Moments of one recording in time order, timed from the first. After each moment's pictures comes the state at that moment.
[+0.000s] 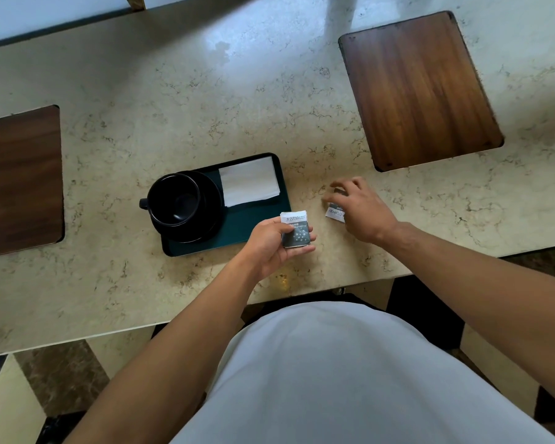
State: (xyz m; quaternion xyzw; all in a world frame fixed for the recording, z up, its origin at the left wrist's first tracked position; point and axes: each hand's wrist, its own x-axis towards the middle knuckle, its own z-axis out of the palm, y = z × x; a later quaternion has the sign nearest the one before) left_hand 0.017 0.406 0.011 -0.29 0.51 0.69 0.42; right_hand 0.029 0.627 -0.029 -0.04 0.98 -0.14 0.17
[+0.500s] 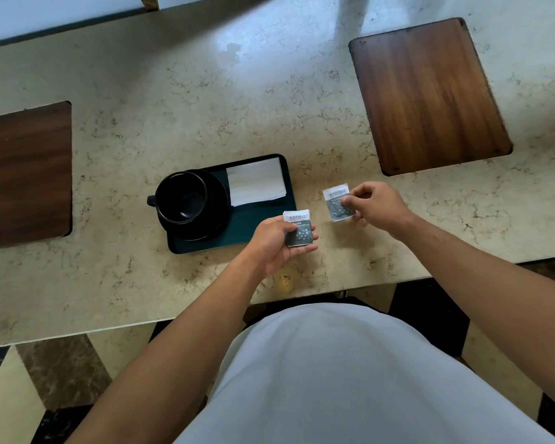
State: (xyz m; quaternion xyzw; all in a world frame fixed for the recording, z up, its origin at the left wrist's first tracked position) left_hand 0.015 0.406 0.018 -0.30 0.52 0.69 0.41; right_hand 0.019 0.639 -0.019 0.25 0.81 -0.50 0.18
